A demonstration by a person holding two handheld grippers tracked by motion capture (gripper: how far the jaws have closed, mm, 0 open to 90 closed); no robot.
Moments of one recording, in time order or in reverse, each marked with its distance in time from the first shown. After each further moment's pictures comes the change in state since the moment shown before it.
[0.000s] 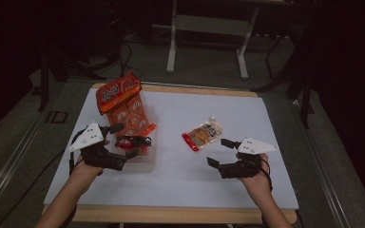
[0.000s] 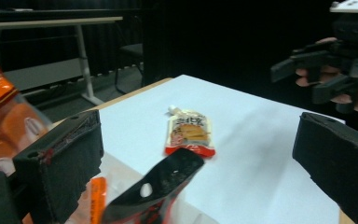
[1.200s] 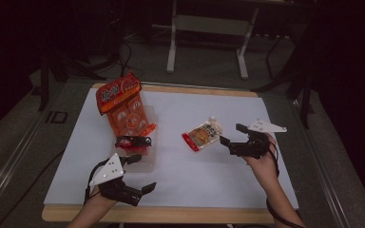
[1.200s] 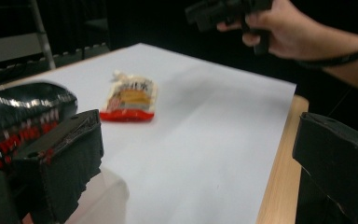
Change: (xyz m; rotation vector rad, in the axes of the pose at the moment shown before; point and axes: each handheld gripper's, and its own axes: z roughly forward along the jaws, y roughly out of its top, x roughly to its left) left arm -0.070 -0.045 0.010 0.081 -0.094 -0.009; right arm -0.062 0.007 0.005 0.035 -0.190 0.117
